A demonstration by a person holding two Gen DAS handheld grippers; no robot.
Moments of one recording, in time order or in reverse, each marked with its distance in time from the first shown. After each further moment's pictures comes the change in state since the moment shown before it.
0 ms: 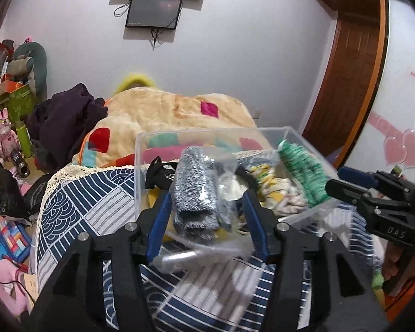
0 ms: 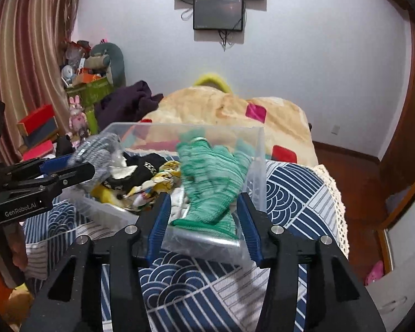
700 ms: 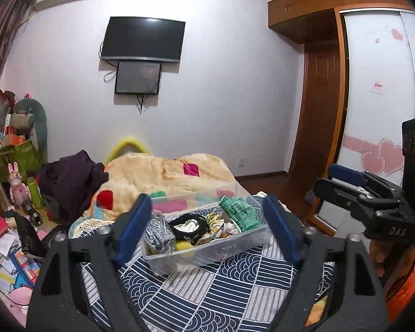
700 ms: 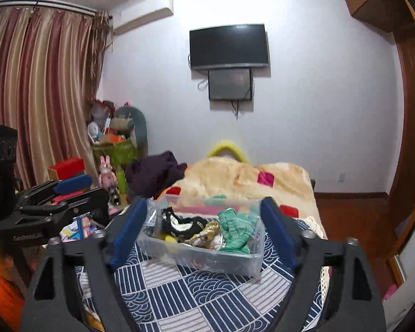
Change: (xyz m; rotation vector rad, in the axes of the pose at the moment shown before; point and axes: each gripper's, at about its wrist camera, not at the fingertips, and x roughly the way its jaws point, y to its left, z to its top) left arm -0.156 -0.061 0.010 0.126 -0.290 -0.020; right arm -0.123 0.028 0.005 0.009 -0.347 0.059
